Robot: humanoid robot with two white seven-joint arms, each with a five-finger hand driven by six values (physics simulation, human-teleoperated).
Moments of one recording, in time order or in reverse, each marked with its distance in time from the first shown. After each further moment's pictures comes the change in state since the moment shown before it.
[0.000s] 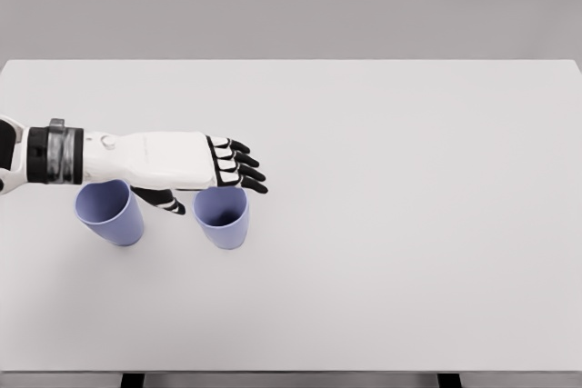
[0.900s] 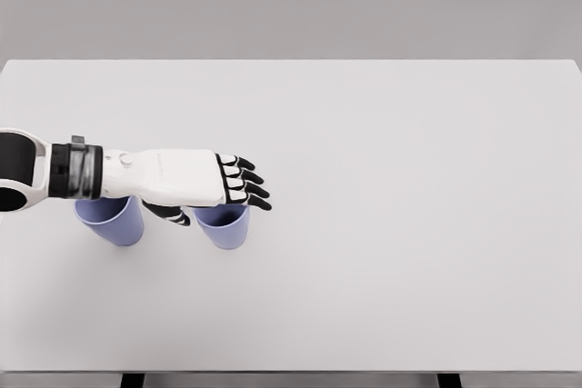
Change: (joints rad) left arm 0.041 -0.039 -0.007 0.000 -0.113 0.000 0.000; right arm 0.002 0.000 0.000 0.000 0.000 0.000 0.000
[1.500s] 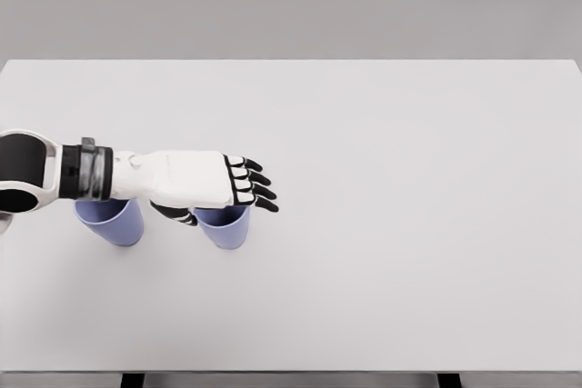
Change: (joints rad) left arm 0.003 -0.028 -0.001 0.000 -0.031 0.000 0.000; right arm -0.002 0.000 0.000 0.000 0.000 0.000 0.000
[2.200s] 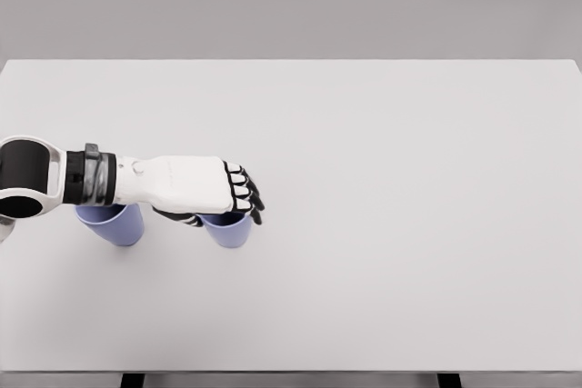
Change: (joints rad) left arm 0.017 -0.004 0.001 0.000 -0.048 0.001 0.001; right arm 0.002 0.000 0.000 0.000 0.000 0.000 0.000
